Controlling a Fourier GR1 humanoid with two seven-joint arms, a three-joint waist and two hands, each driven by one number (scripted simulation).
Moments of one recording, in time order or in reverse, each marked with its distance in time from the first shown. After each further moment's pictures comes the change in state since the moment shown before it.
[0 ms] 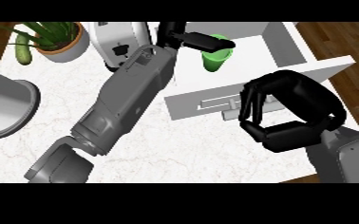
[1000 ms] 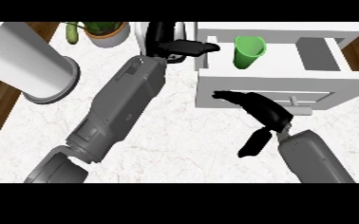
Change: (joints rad) left arm 0.116 0.016 0.032 -0.062 0.108 -0.024 -0.120; right arm 0.034 -0.071 0.249 0.405 0.716 -0.149 -0.192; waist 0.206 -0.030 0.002
